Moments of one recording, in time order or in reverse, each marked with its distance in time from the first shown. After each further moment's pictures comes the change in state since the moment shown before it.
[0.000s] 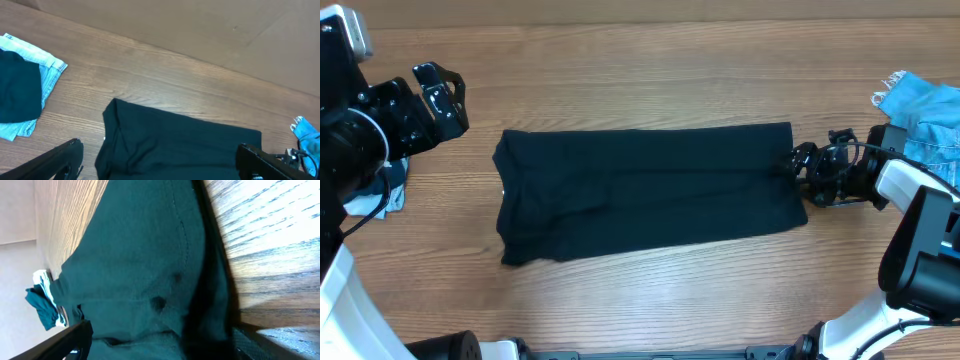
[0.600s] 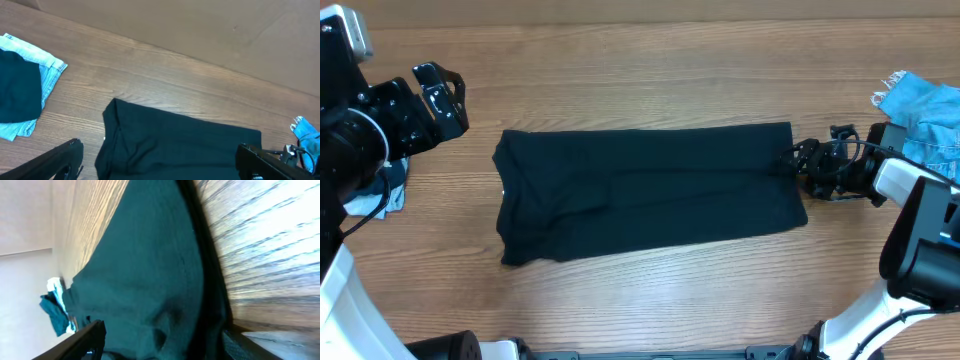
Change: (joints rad) left arm 0.000 0.000 0.000 0.000 0.000 0.000; right arm -0.005 0.065 0.011 0.113 -0.059 0.051
